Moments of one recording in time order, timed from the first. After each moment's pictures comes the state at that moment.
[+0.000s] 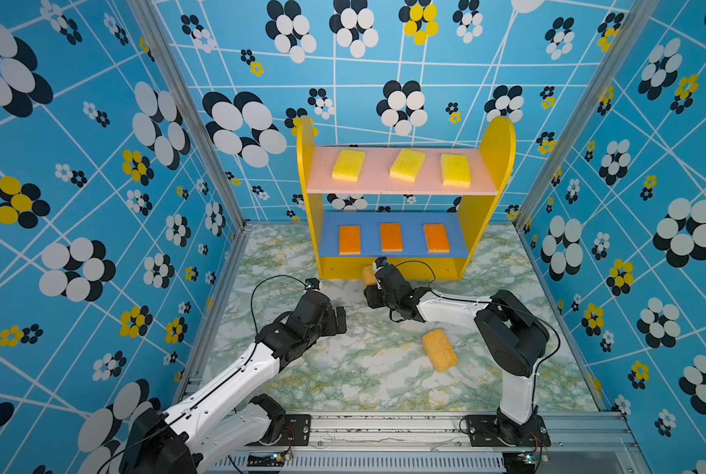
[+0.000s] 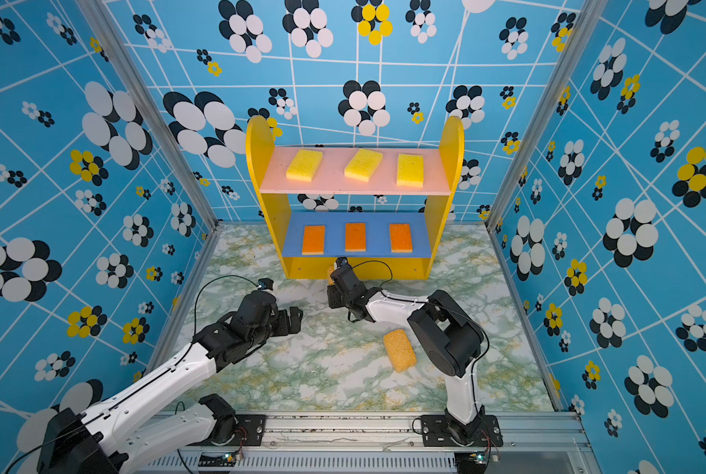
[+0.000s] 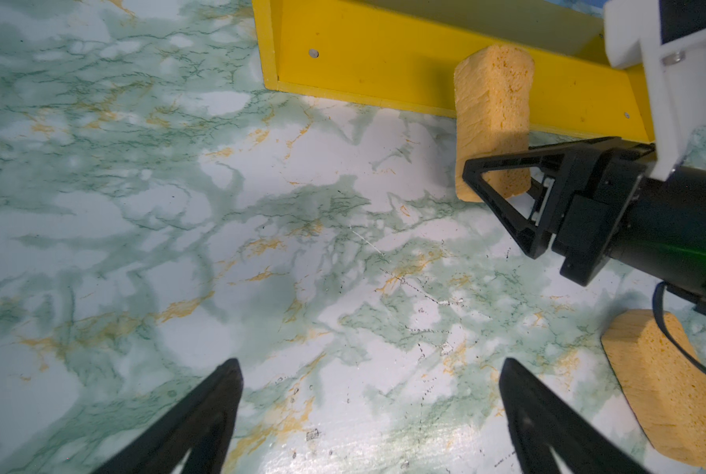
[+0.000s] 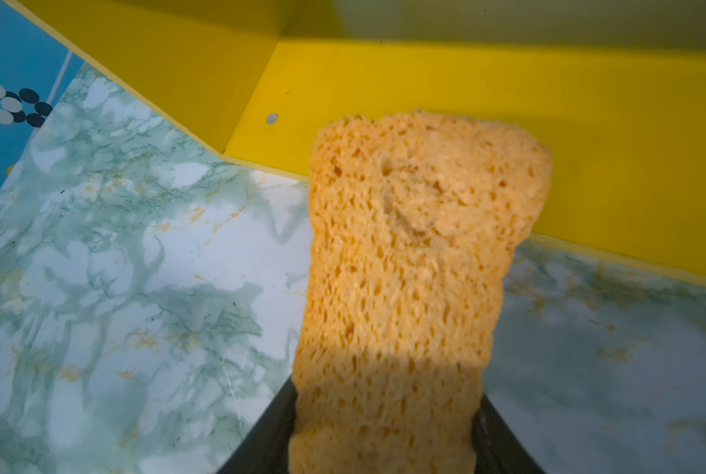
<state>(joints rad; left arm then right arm) -0.58 1.00 0.67 -0.47 -0.16 -0.57 0.77 1.96 1.20 0.03 0.14 0.45</state>
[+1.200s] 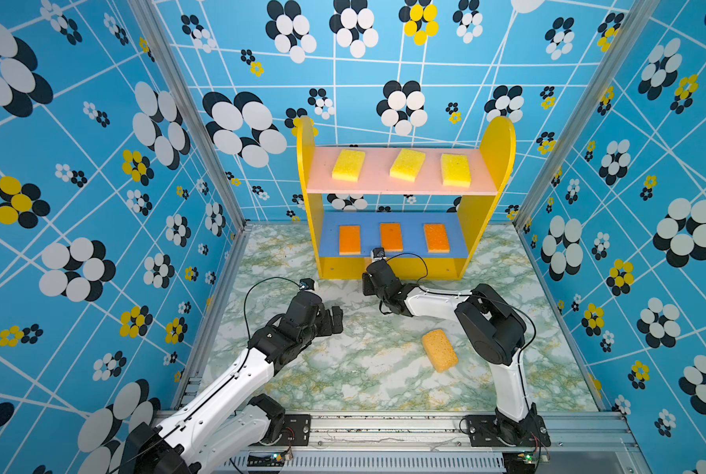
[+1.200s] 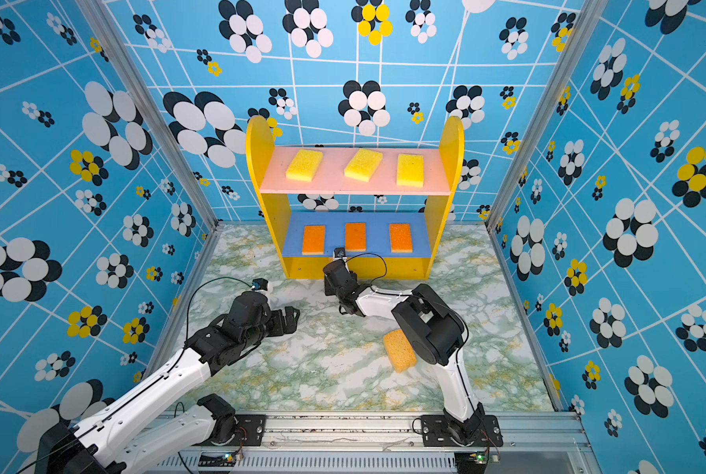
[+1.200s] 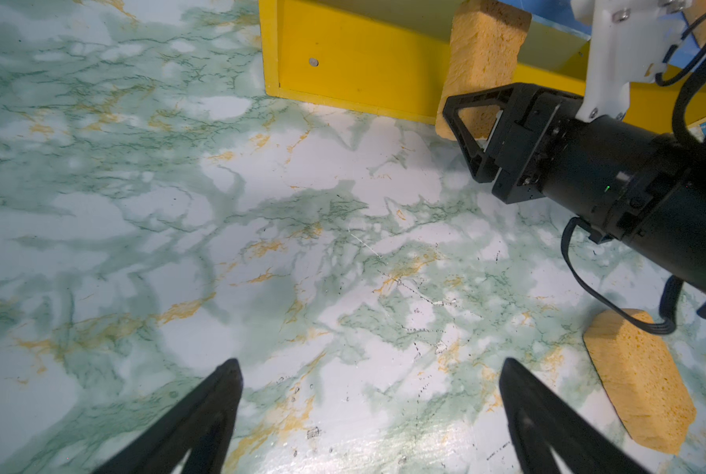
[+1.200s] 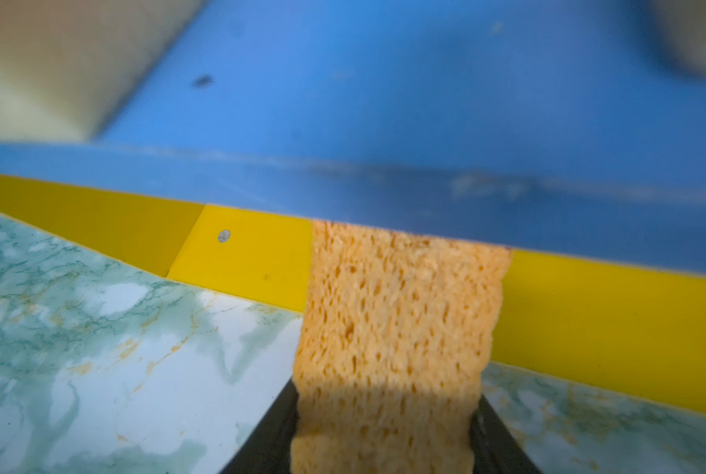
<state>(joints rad) -0.54 0.94 0.65 -0.45 -0.10 -0.55 0.77 2.10 1.33 0.15 0.36 0.44</state>
